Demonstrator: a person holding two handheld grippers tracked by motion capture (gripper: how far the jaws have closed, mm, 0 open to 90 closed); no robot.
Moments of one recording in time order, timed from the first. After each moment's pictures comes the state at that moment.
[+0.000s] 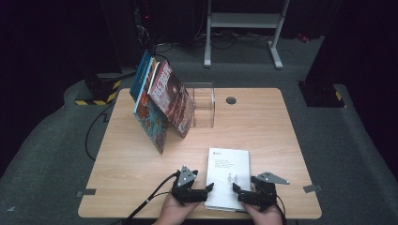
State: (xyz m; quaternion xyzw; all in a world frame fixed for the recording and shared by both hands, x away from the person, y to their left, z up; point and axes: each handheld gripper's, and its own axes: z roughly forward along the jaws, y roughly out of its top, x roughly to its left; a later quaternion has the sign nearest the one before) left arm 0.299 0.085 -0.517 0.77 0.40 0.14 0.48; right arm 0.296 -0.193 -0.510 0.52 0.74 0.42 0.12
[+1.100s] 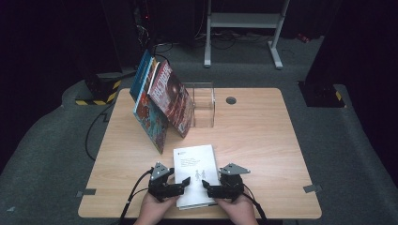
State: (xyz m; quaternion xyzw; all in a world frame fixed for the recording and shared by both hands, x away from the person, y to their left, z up) left arm 0.308 0.157 -0.518 0.73 0.48 0.11 0.47; right arm 0.319 -0.104 -0.507 0.42 0.80 0.42 0.11
